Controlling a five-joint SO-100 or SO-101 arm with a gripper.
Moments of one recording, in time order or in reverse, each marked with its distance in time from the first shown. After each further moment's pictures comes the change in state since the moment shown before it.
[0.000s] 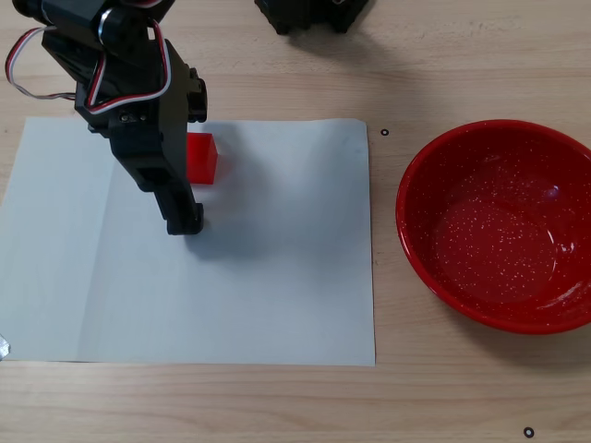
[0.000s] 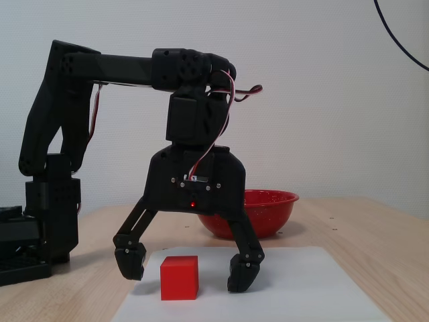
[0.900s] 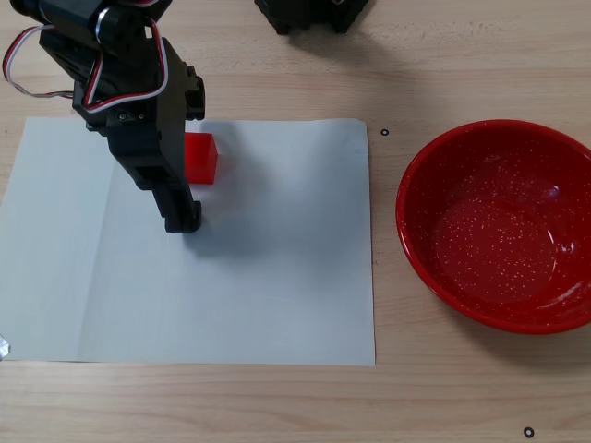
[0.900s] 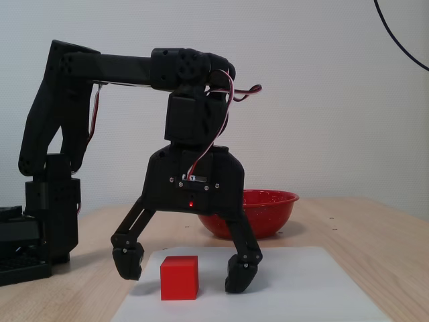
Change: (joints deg) arm -0.3 0.0 0.0 2.8 0.0
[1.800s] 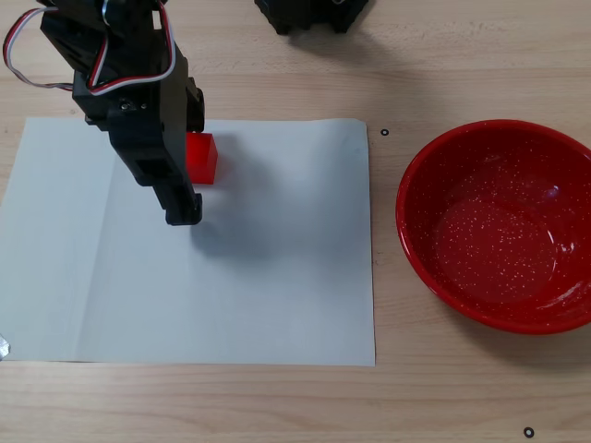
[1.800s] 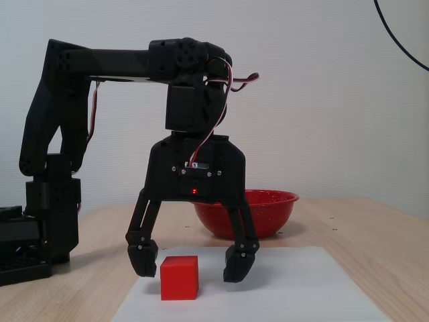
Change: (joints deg) arm 1.0 3.1 1.1 0.1 0.1
